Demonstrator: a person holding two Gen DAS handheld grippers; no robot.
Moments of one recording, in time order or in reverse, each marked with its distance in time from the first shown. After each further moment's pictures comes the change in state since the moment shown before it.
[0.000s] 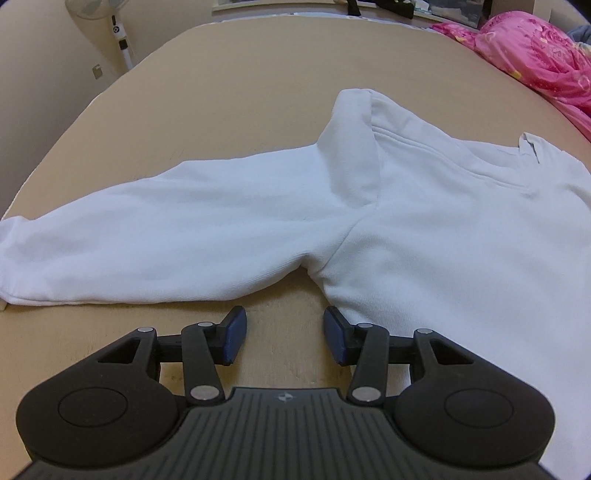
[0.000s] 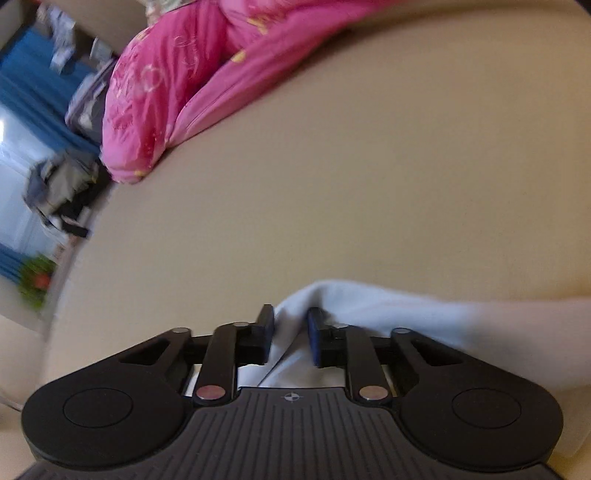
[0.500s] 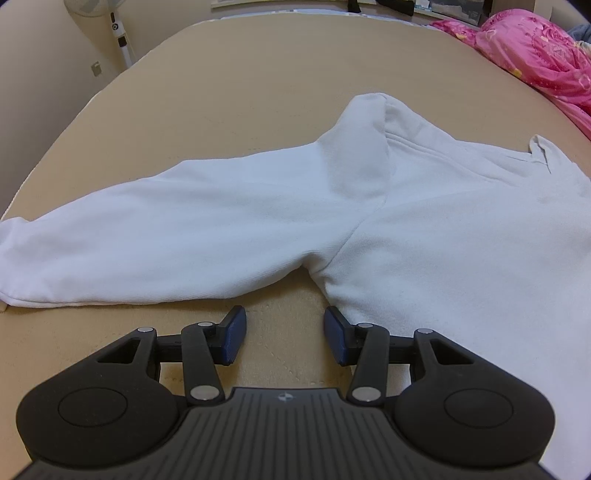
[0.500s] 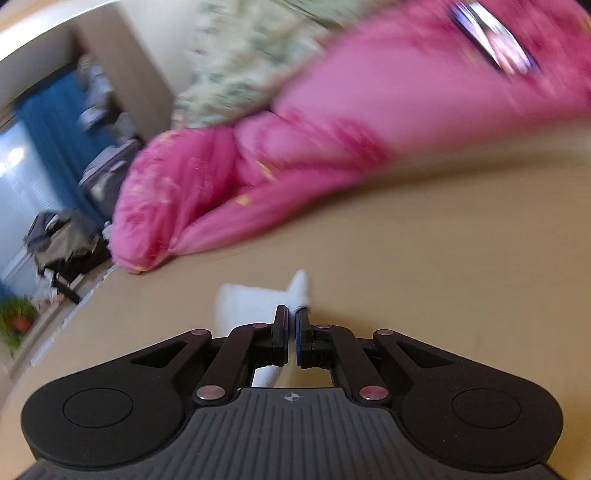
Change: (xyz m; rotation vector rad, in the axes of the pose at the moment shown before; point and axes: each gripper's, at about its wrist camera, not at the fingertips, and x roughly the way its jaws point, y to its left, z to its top) left arm -0.004 0.006 0.000 0.001 0.013 0.001; right arm -0.092 -0.033 0.016 -0.001 -0.375 -0.003
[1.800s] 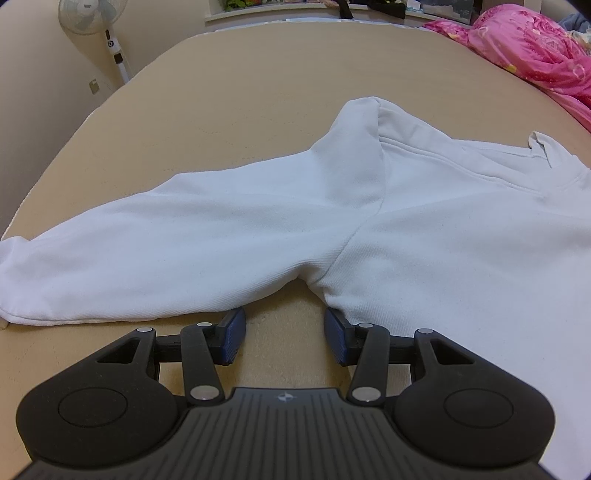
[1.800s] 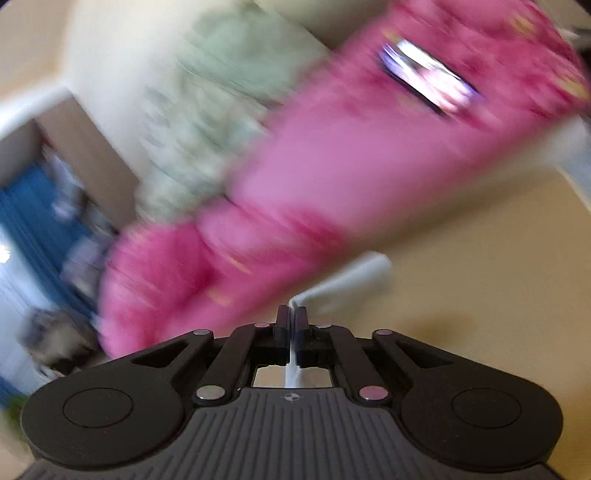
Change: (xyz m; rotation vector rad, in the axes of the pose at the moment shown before) left arm -0.001 -0.005 -0.006 0.043 -0.046 0.019; right arm -0.019 -0.008 0.068 0.138 -0.239 0.166
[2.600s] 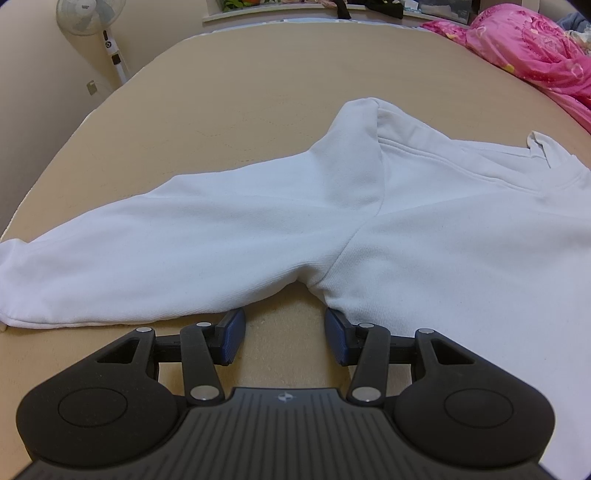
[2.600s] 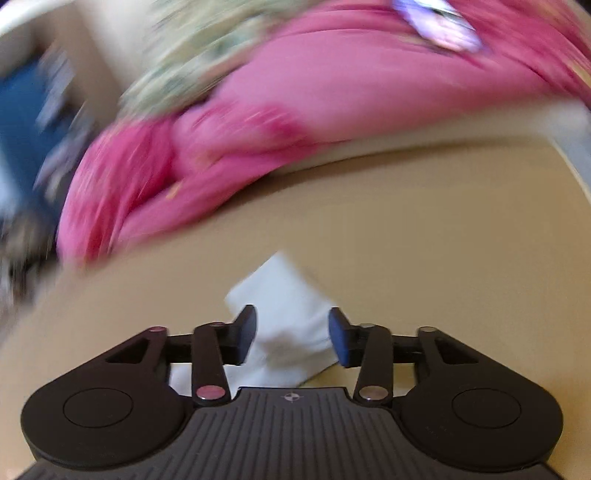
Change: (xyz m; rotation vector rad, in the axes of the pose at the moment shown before) left arm 0.001 0.002 0.002 0.001 0.003 -0.009; right arm 0.035 -0.016 -0.074 -0.418 0.322 -0.264
